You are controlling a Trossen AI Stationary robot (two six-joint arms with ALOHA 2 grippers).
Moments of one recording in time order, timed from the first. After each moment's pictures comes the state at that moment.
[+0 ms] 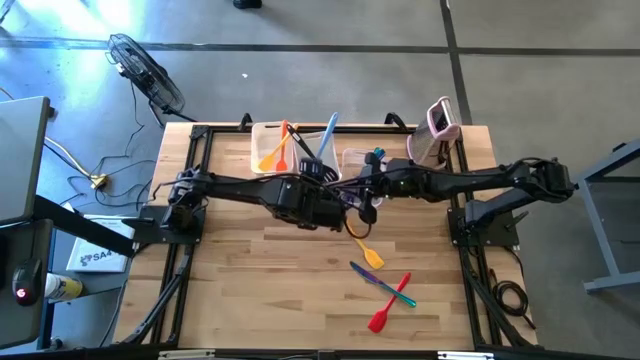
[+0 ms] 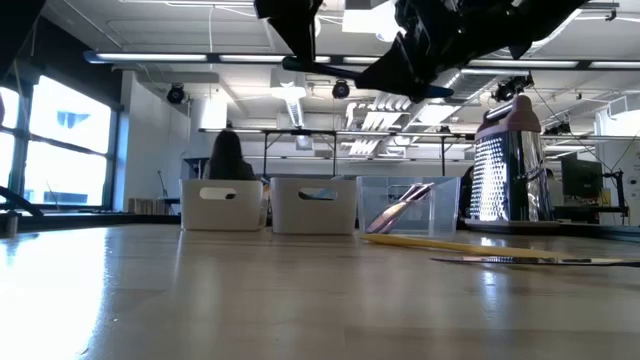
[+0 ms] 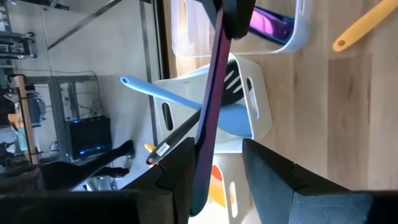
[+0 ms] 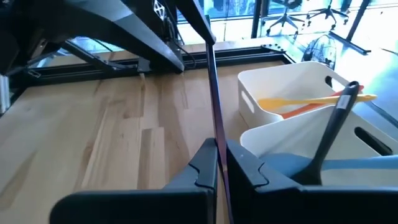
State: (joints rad) left arm -0.18 1.97 2.11 -1.50 -0.72 0.00; right arm -0.15 1.28 0.73 0.29 0.00 0.05
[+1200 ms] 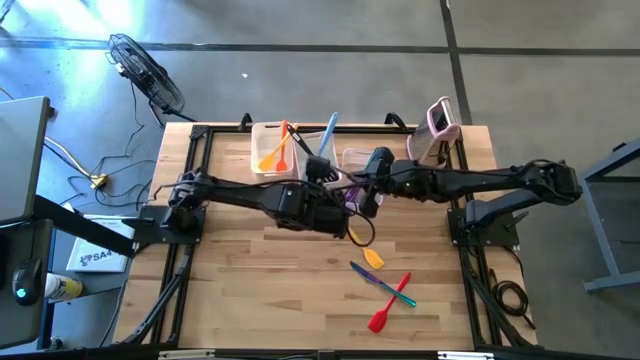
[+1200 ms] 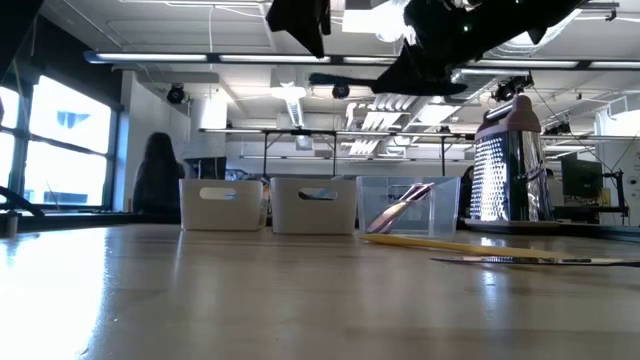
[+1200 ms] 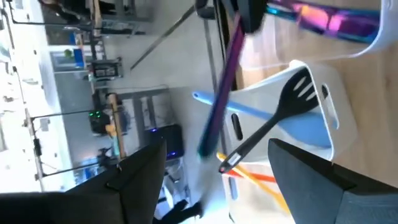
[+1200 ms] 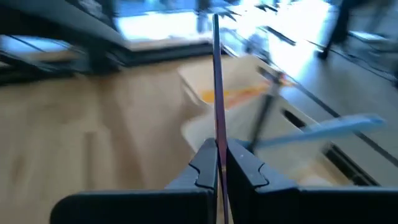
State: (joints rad) left arm -0.23 1.98 2.11 -1.41 -1.03 0.20; right arm -0.15 1.21 0.73 0.10 0.29 0.07
